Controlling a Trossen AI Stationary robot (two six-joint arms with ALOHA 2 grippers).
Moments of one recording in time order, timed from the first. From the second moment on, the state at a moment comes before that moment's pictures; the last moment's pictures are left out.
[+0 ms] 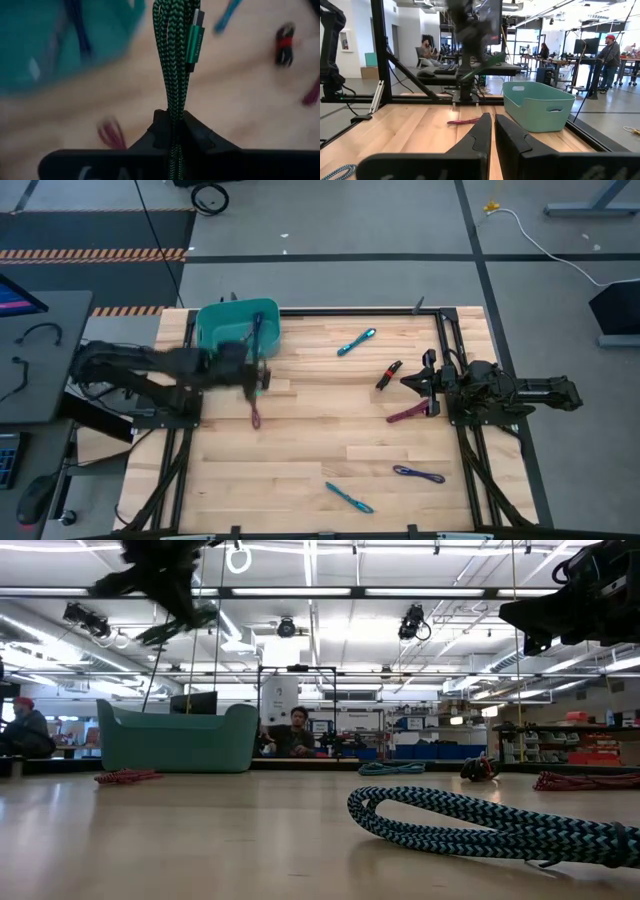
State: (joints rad) left arm -0.07 1.18 1.15 -1.05 -0.54 -1.19; right arm -0.05 0.03 0.01 0.14 0.01 -0.05
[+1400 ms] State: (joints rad) left arm 0.92 1.20 0.71 -0.56 -0.29 -0.42; right arm -0.05 0.03 0.01 0.14 0.01 -0.05
